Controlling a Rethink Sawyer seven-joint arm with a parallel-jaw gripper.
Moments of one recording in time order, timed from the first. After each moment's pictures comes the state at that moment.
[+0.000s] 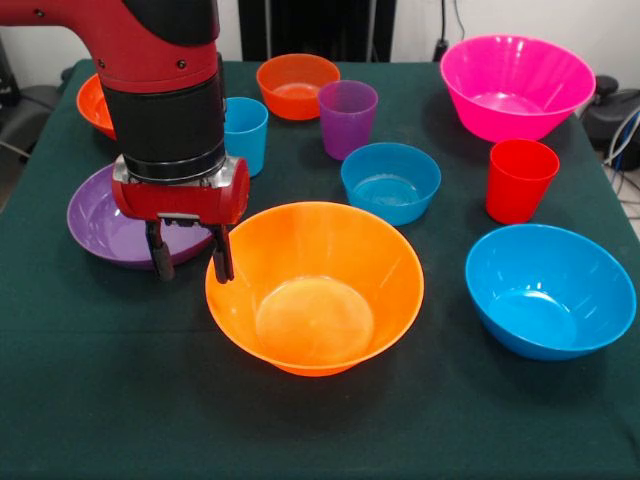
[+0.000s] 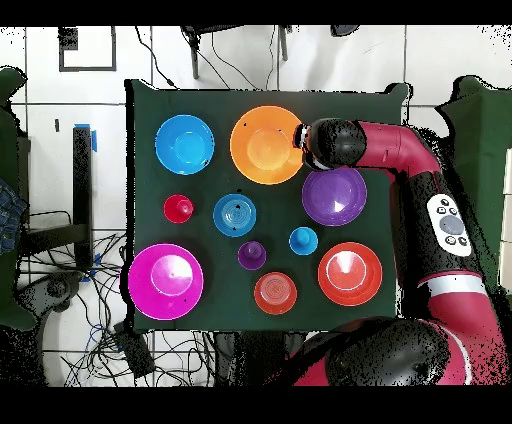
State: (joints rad) arm -0.68 -0.40 0.52 1.21 -0.54 0.74 1.81
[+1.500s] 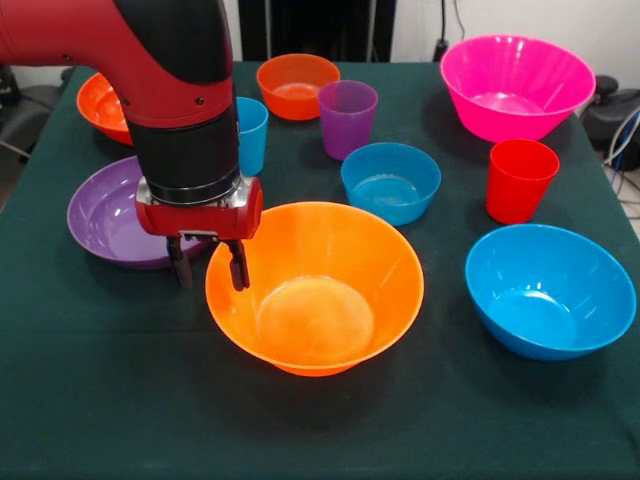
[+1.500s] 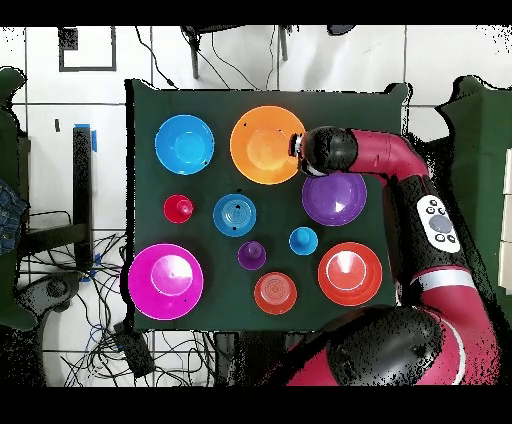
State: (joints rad) arm -0.68 -0.34 0.52 1.21 -0.55 0.74 1.81
